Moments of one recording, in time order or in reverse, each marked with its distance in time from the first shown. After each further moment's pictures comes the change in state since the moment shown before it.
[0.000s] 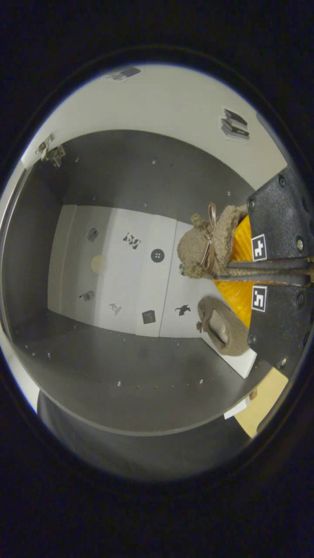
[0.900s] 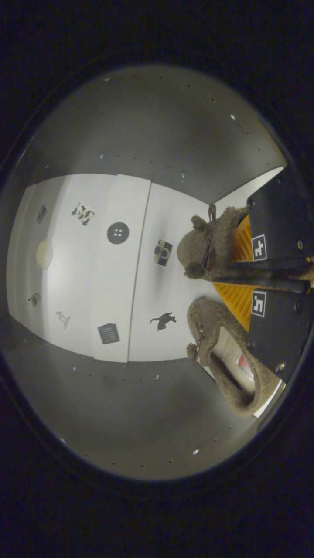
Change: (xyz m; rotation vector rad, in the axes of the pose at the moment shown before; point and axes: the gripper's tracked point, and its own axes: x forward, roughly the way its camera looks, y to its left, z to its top) arm 0.149 0.031 -0.075 0.060 0.155 0.028
